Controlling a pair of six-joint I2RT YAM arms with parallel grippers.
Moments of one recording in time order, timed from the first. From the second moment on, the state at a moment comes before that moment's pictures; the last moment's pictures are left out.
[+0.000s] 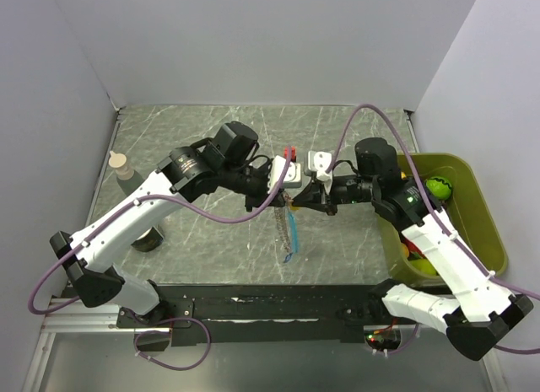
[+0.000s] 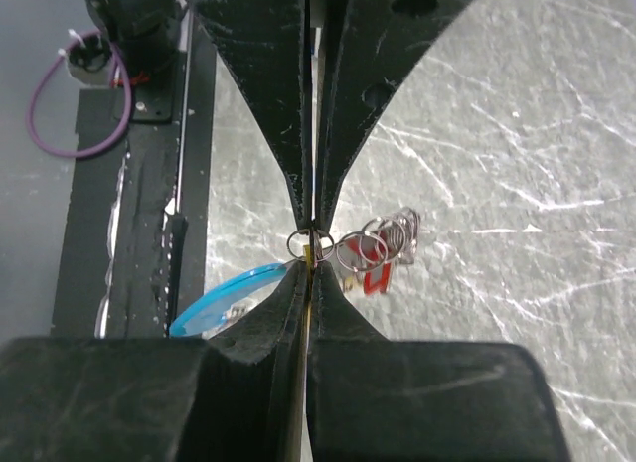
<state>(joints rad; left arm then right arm) -0.89 1.45 1.69 -0.92 0.55 0.49 0.56 1.04 1.24 -0.70 -0.82 -0.53</state>
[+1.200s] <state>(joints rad) -0.89 1.45 1.68 -0.86 0.53 0.53 0.58 1.04 1.32 -0.80 -0.59 -0.60</state>
